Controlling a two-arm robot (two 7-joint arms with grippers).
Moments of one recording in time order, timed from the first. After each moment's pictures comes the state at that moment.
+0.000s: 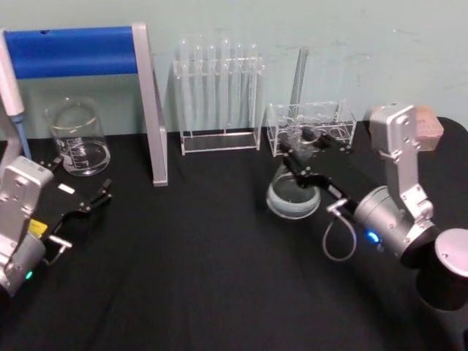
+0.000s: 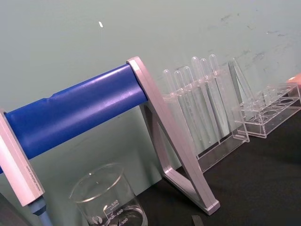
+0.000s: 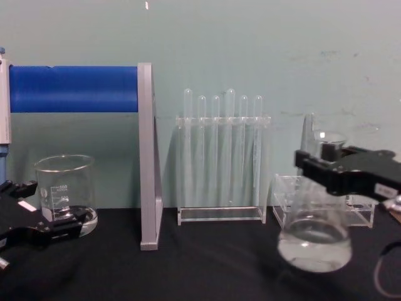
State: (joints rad) left arm -0.20 0.60 0.45 -1.41 -0.25 -0.12 0.03; right arm 0.17 0.29 -0.27 -1.54 0.23 0.01 0.29
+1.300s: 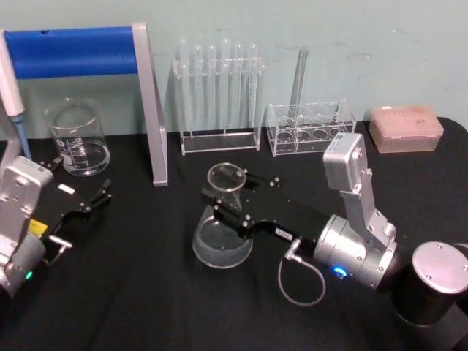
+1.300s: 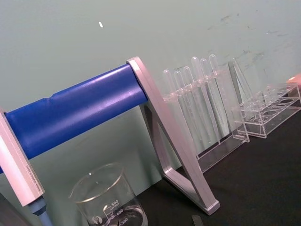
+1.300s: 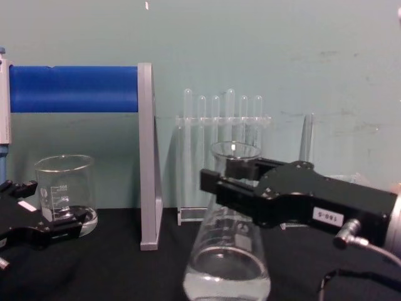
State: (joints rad) left arm -0.20 0.60 0.45 -1.41 -0.25 -0.12 0.03; right arm 0.19 0.38 -0.45 -1.60 0.37 -0.04 0.52
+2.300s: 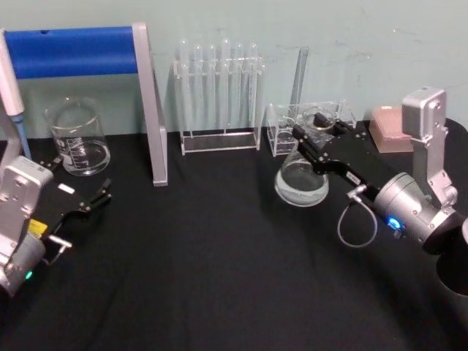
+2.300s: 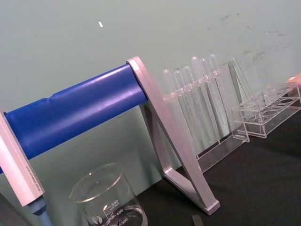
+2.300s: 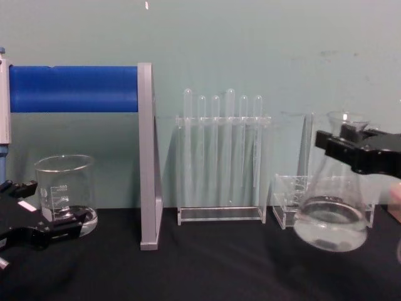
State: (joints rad) left arm -0.20 0.60 0.45 -1.41 -0.25 -0.12 0.03; right arm 0.22 0.37 -0.27 -1.51 0.38 -0.03 0.34
